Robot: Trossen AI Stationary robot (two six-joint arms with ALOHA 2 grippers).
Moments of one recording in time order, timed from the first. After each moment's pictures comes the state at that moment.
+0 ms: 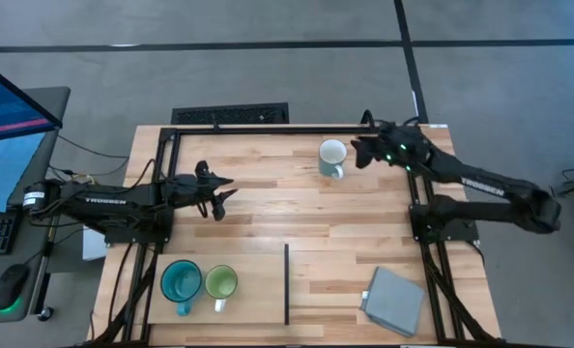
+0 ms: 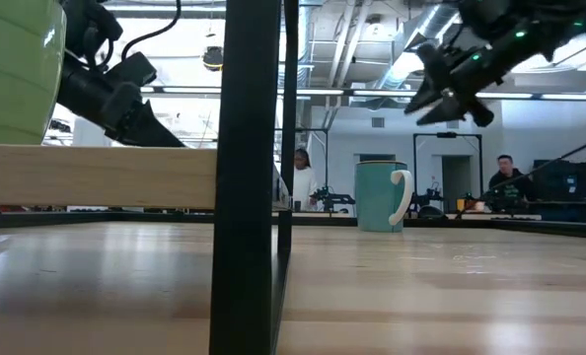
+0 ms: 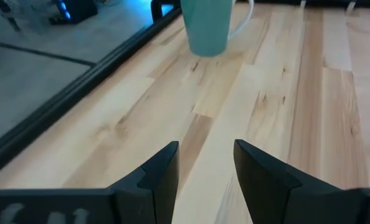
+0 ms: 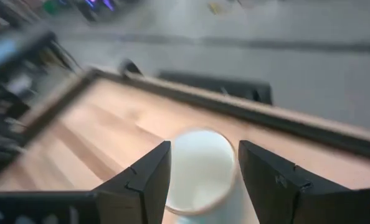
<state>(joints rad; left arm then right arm) 0.18 0.80 0.22 0.17 -0.27 -0.04 -0.57 0.89 0.59 -0.12 0.11 0.42</state>
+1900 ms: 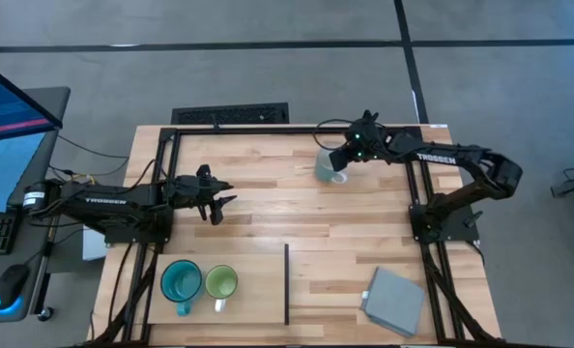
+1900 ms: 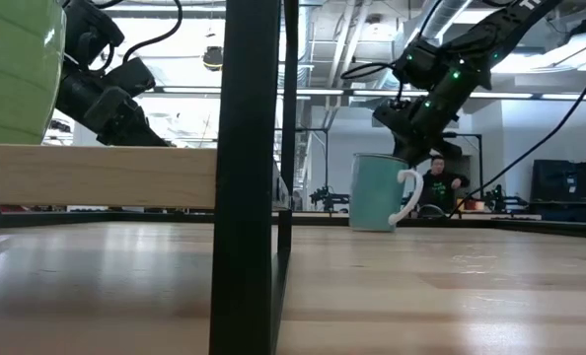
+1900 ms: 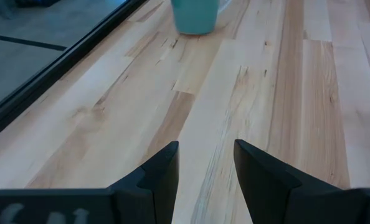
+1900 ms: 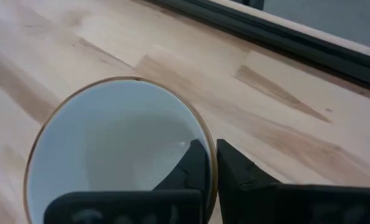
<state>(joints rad) 0.18 0.80 0.22 0.09 -0.19 -0.03 -0.59 1.40 0.80 -0.26 0.02 0.37</state>
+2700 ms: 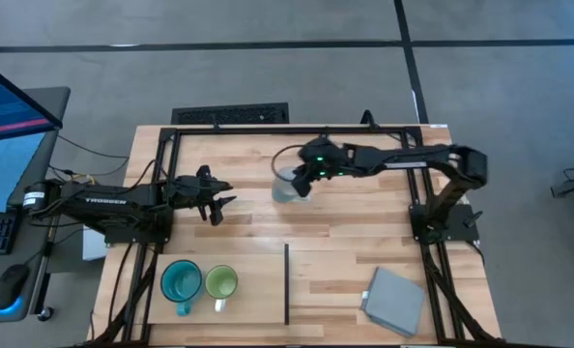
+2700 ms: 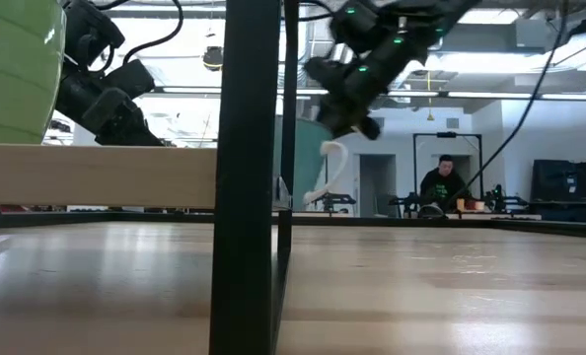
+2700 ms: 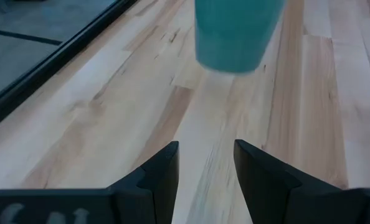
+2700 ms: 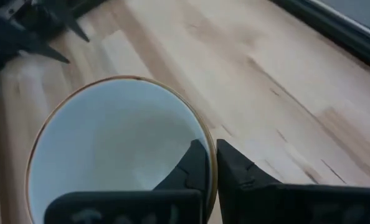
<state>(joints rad) 0.18 0.80 0.22 0.08 -0.18 -0.04 -0.25 1.66 1.13 -0.20 0.02 0.31</state>
